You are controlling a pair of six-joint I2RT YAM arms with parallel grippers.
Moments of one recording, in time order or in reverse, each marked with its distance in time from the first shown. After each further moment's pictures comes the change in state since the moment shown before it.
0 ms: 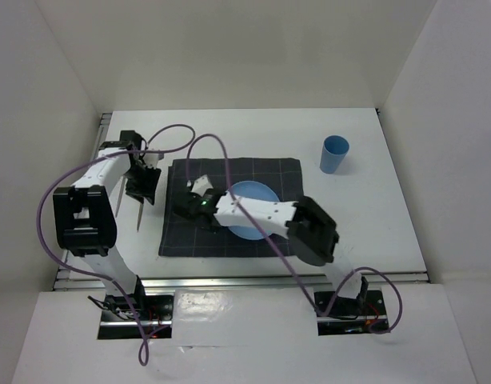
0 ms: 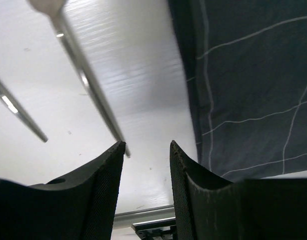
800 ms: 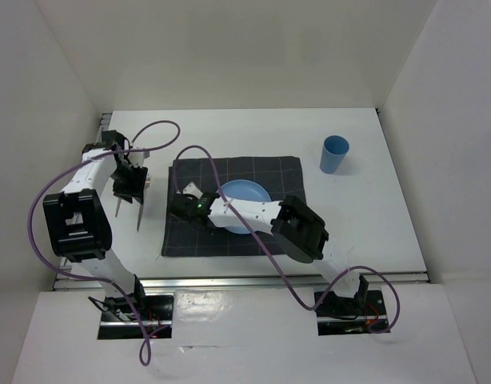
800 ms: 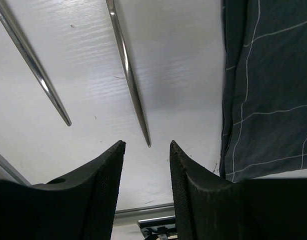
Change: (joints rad) left arm 0.124 -0.045 -0.007 -0.009 0.024 0.043; right arm -0.009 0.167 0.033 0.153 -0.061 -0.284
